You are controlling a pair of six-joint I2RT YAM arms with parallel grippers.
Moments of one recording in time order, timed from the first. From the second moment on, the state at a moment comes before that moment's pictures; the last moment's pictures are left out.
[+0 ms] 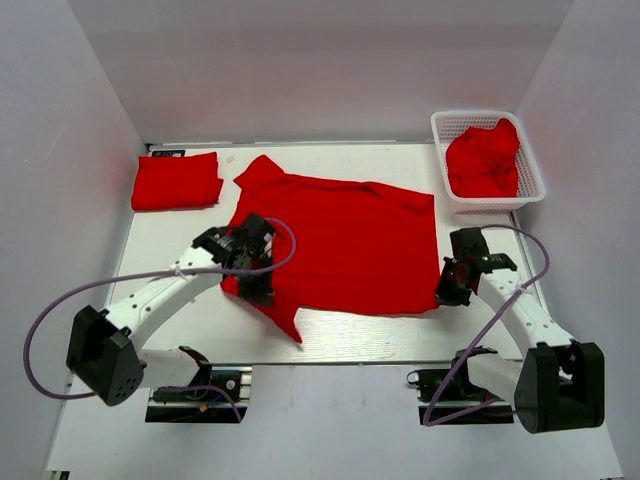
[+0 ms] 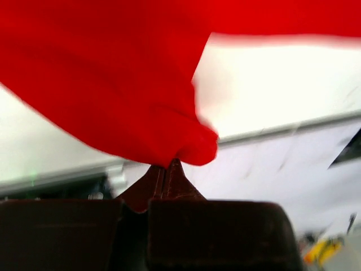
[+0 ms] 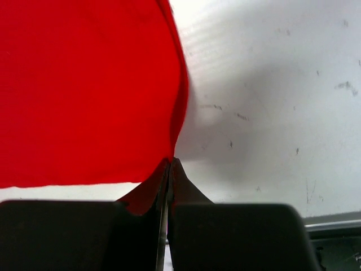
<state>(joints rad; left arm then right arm) -0.63 1.24 0.97 -1.04 0.13 -0.62 0.14 1.08 0.64 -0.80 0.01 0.50</state>
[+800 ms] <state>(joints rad) -0.45 1.55 1.33 -0.67 -0.14 -0.40 0.14 1.41 0.96 -0.70 0.08 0.43</state>
